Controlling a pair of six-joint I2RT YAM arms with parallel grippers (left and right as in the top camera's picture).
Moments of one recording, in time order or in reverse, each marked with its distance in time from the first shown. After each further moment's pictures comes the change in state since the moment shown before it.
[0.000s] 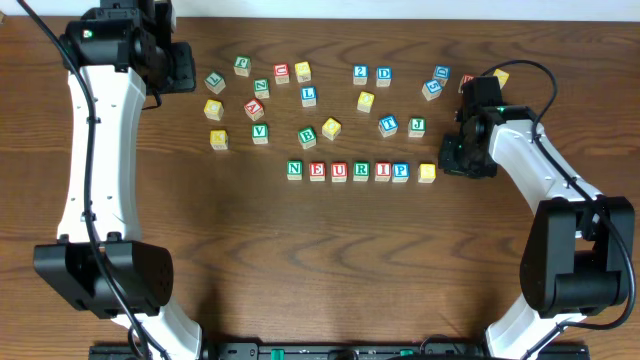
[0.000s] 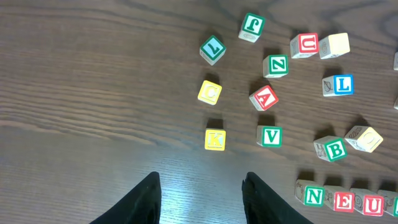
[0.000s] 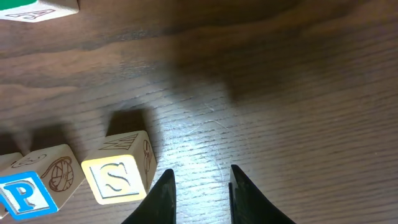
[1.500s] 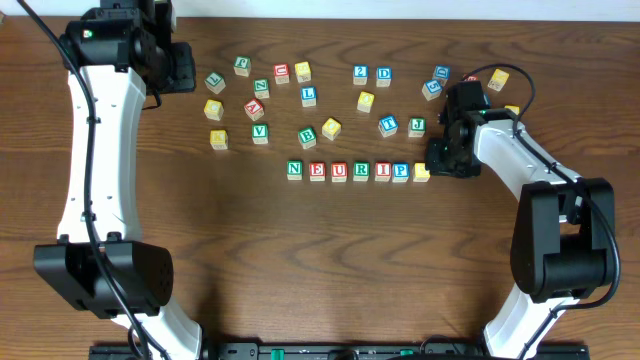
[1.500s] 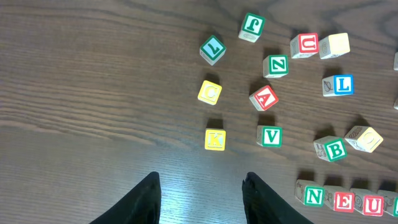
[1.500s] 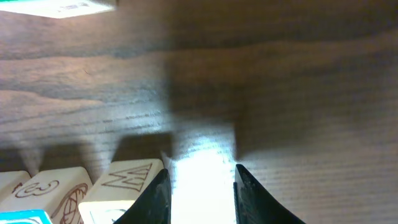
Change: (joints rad) left arm 0.000 0.000 0.000 0.000 0.000 0.000; right arm 0.038 0.082 -0.011 0.102 -0.054 -0.035
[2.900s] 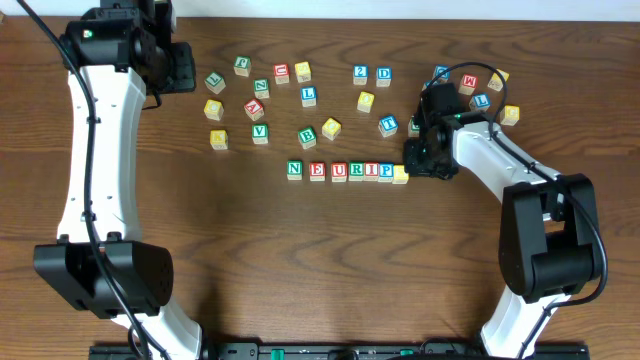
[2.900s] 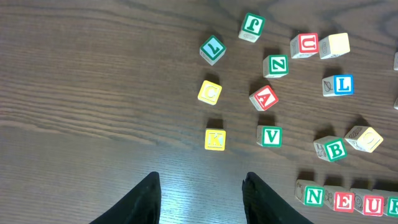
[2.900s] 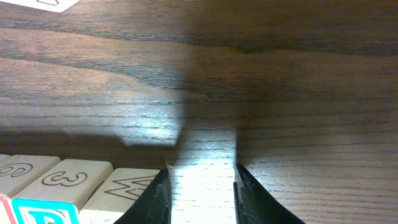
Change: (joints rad) left arm 0.000 0.000 0.000 0.000 0.000 0.000; right arm 0.098 0.017 0.000 0.047 -0.045 -0.001
